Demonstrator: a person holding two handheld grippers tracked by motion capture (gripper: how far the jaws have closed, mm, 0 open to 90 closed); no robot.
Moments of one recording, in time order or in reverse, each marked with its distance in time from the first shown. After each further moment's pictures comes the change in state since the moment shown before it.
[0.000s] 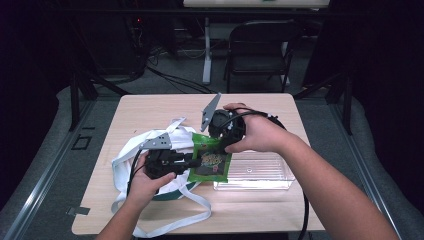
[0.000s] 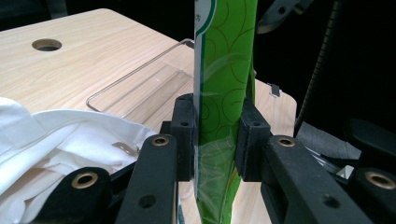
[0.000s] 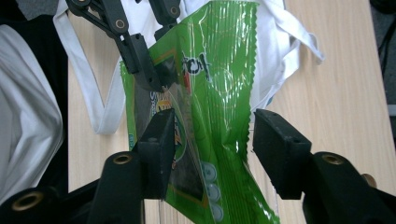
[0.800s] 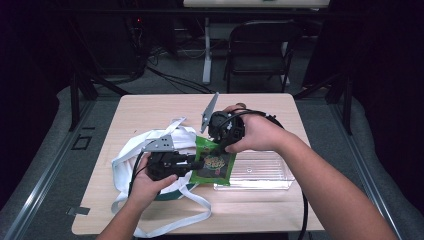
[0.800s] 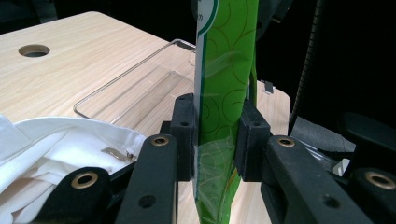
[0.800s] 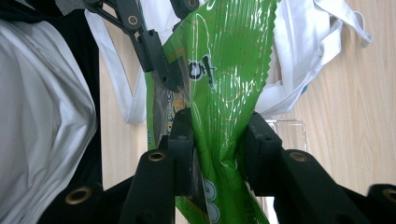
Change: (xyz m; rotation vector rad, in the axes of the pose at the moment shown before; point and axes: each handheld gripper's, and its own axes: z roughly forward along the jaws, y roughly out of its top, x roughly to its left) left arm -0.004 0.000 0.003 0.000 -0.025 0.034; right arm -0.003 -0.001 0.006 0.048 0.123 0.042
